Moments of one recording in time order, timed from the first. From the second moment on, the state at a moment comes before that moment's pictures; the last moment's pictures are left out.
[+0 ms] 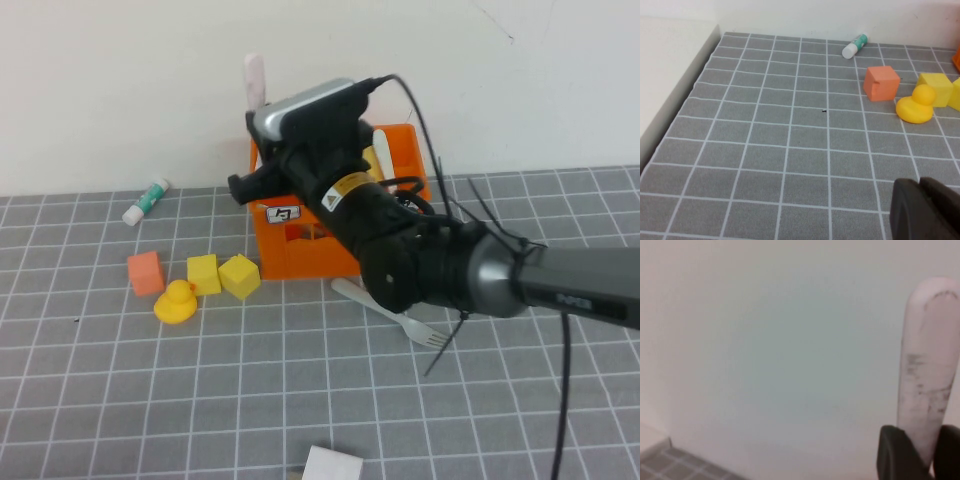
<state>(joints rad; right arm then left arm) 0.73 2.17 -1.49 0.23 -0.64 -0.18 0.09 -0.01 0.02 -0.06 0.37 -0.08</state>
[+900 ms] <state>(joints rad) 0.71 1.97 -1.56 0.06 0.40 -0.36 0.09 -0.01 0.02 -0.06 0.37 -0.08</state>
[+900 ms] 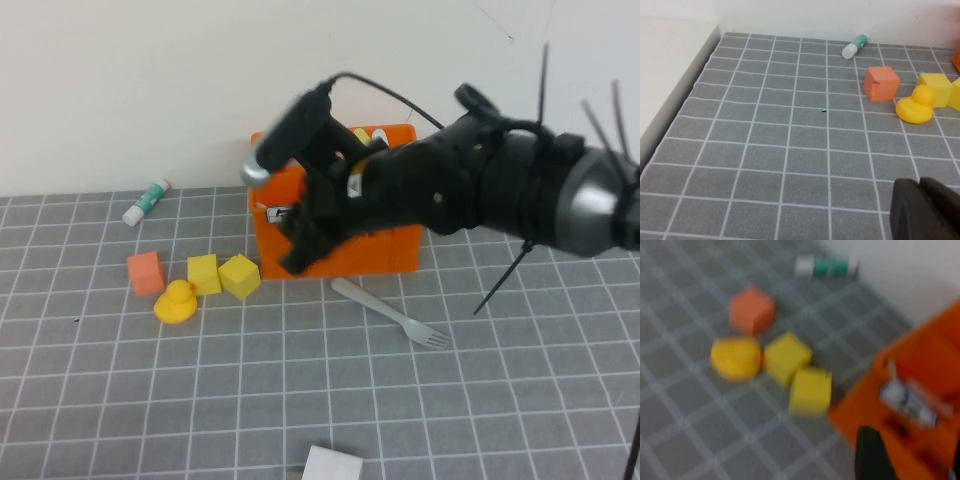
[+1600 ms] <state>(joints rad) 0.62 2.08 -1.57 -0.02 0.94 -0.34 0.09 -0.01 0.02 -0.06 0.37 -0.08</state>
